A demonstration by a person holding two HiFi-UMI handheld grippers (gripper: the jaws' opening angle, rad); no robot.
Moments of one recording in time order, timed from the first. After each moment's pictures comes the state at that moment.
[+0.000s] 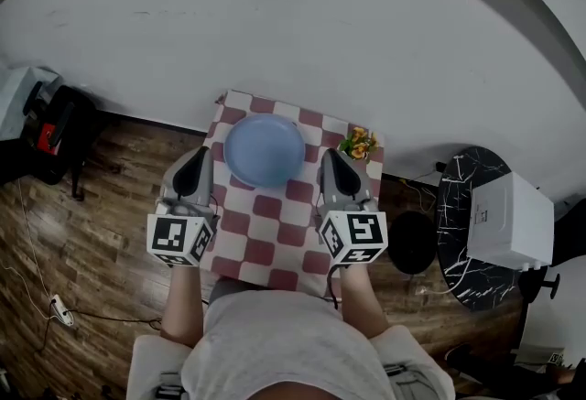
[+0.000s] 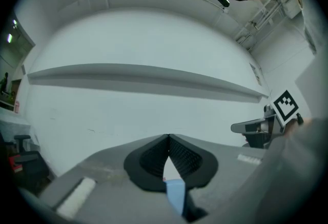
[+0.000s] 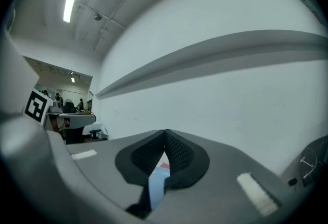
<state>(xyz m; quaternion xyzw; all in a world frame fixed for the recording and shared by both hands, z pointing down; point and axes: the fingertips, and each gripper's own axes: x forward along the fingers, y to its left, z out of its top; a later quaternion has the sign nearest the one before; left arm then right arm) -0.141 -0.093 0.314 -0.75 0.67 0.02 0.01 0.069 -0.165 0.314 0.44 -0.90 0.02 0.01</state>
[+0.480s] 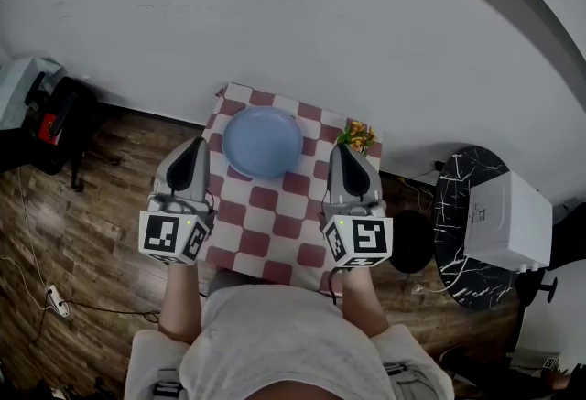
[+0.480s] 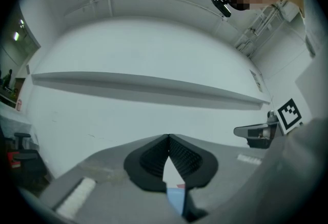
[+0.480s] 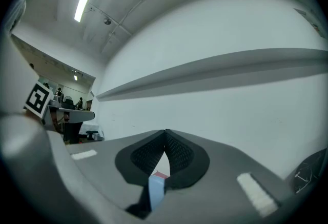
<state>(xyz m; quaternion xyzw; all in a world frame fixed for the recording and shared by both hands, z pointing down) -0.130 -0.071 0.285 -0.74 0.67 0.07 0.03 0.092 -0.144 0.281 0.44 -0.90 -0.04 -0.02</state>
